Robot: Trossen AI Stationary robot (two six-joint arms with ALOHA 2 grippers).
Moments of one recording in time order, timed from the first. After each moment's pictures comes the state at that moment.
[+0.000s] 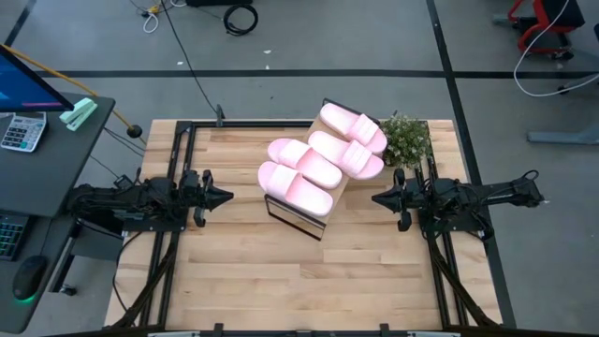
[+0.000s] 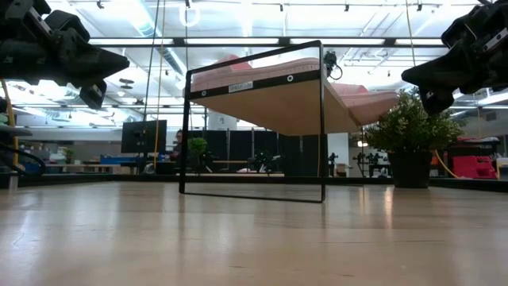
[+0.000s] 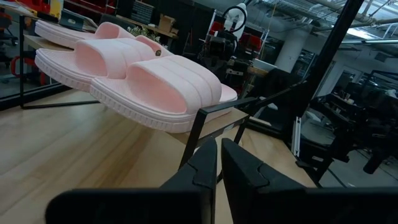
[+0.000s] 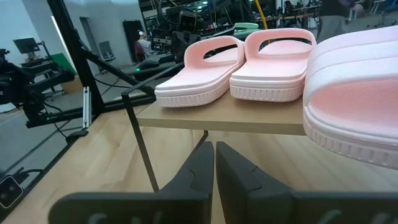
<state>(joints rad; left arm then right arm) -0.05 0.01 0.01 0.05 -0.13 -0.35 0.11 0.09 0.03 0.00 0.16 0.22</state>
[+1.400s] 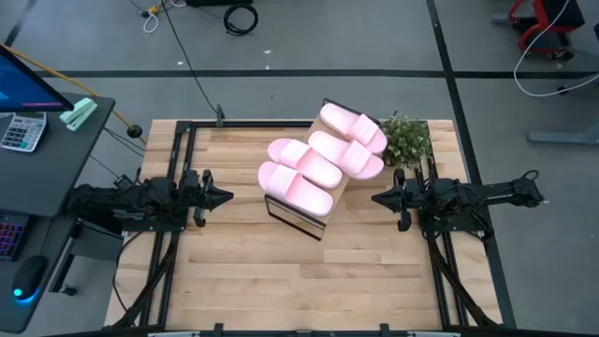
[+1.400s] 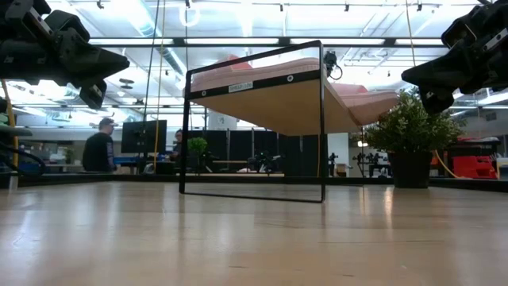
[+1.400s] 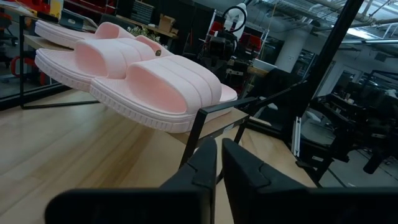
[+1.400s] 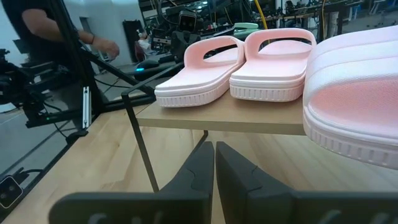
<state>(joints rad) -0.05 0.01 0.01 0.05 -0.13 -0.35 0.11 0.09 0.03 0.00 0.16 0.22</state>
